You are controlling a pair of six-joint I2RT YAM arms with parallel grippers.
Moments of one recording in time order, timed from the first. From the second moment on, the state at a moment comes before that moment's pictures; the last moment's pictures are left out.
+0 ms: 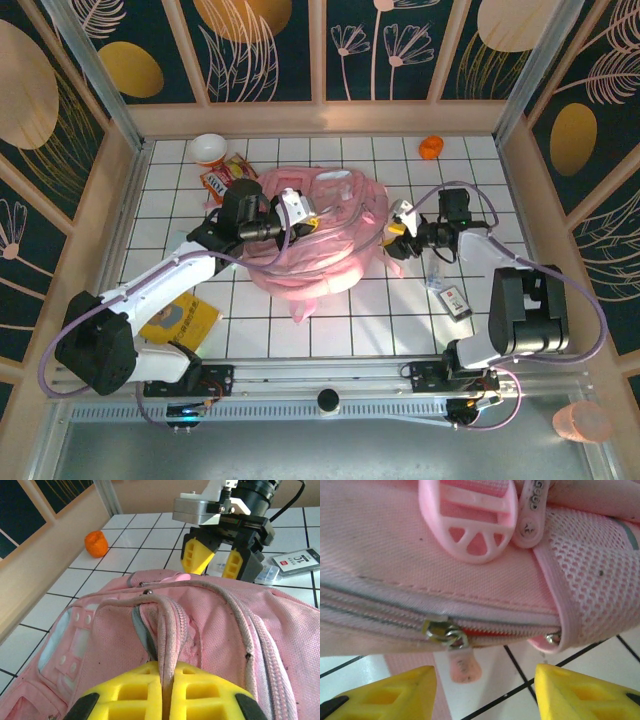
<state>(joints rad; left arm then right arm) -0.58 1.34 0.94 -0.02 0.52 0.45 0.09 1.48 0.81 -0.32 -0.82 -0.81</state>
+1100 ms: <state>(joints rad) -0.58 1.36 0.97 -0.04 0.52 0.47 0.05 1.55 0.93 -0.51 -1.00 -0.89</state>
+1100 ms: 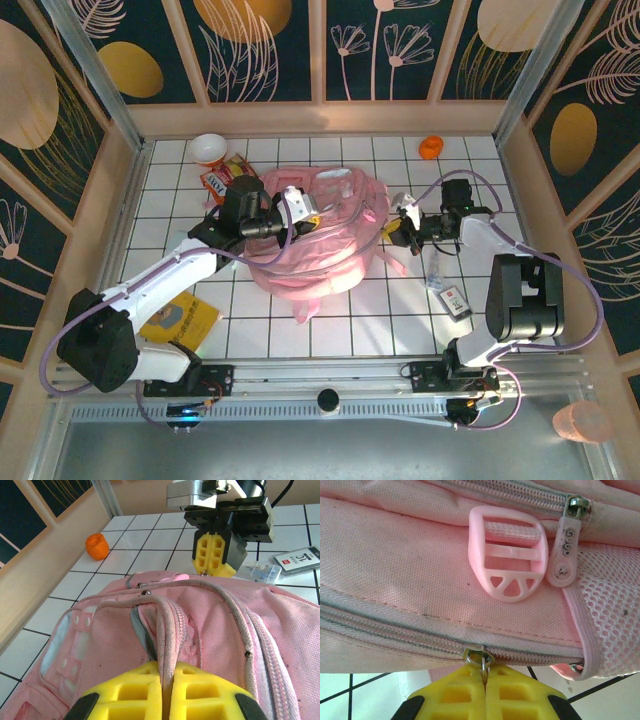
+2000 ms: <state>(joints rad) -0.75 1.60 1.13 0.12 -0.16 0.24 0.27 1.25 0.94 -0.56 -0.81 -0.26</state>
